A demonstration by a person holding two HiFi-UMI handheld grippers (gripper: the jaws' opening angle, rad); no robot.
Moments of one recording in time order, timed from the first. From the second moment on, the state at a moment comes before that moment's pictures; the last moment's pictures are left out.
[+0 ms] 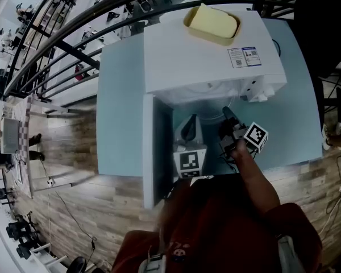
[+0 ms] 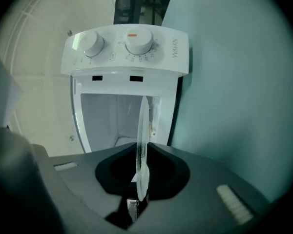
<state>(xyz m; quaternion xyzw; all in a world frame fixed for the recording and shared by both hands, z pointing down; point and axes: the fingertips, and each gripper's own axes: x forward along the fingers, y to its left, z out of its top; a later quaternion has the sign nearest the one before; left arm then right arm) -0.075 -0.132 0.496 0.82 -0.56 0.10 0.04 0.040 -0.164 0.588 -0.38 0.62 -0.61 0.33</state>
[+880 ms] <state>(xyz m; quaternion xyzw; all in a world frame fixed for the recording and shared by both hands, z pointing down) -0.080 -0.096 0.543 0.78 -0.56 -0.01 0.28 0.039 -0.134 0.591 -0.33 0.58 -0.64 0.38</state>
